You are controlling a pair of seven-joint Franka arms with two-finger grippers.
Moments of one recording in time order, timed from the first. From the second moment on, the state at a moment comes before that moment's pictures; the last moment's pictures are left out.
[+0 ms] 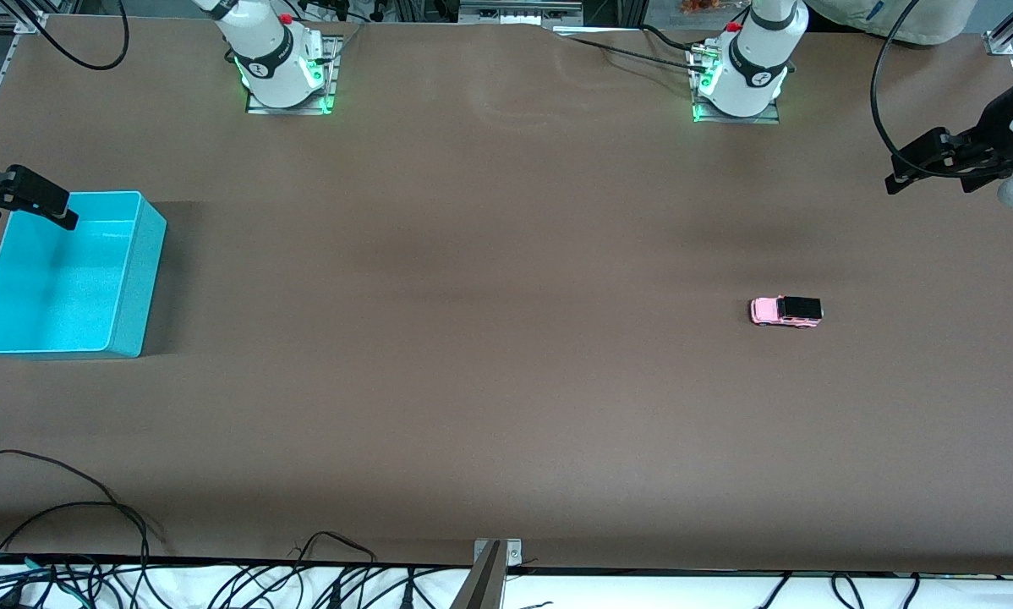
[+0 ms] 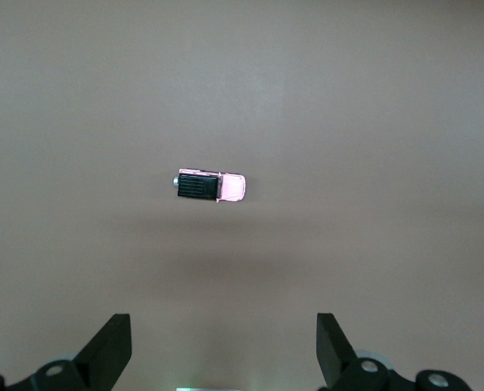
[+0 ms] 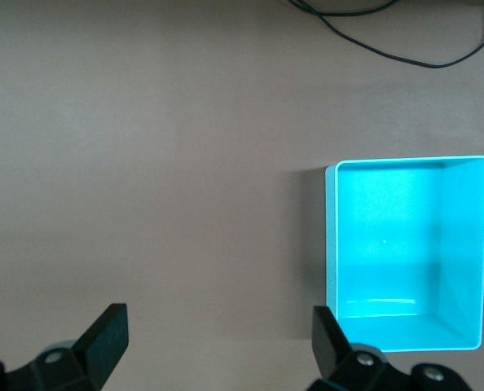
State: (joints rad) left arm 0.07 0.00 -0.09 -1.50 -0.03 1.43 -0.08; right arm -0.06 0.07 0.01 -1.51 0.00 1.60 -0.04
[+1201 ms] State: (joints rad) left arm 0.10 0.02 -0.10 -1.53 -0.03 1.48 -0.08; right arm -0.06 0.07 0.01 -1.51 0.00 1.60 -0.04
